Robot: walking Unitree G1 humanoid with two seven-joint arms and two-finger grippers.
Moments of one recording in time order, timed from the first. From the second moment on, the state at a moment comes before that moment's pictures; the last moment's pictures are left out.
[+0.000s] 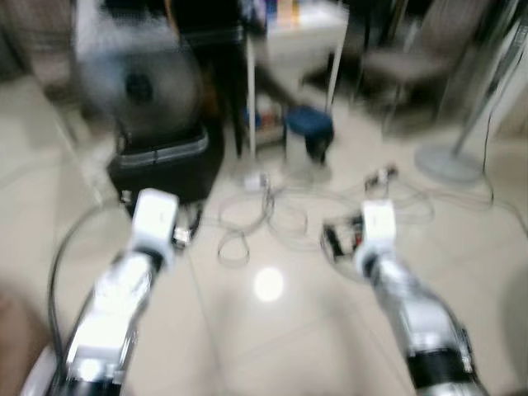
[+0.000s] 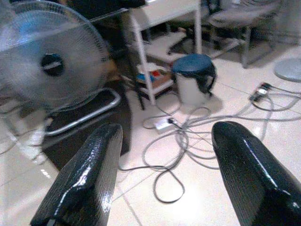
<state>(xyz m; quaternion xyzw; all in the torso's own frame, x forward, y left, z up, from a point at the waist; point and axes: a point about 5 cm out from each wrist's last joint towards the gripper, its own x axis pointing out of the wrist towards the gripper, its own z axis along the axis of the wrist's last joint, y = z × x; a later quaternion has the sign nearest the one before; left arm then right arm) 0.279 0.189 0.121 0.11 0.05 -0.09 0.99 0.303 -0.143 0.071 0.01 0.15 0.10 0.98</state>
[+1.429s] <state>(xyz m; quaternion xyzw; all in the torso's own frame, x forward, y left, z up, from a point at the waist) 0.267 0.209 0.123 0.12 0.05 -0.07 0.99 0.315 -0.135 0.081 0.00 0.14 0.09 0.99</state>
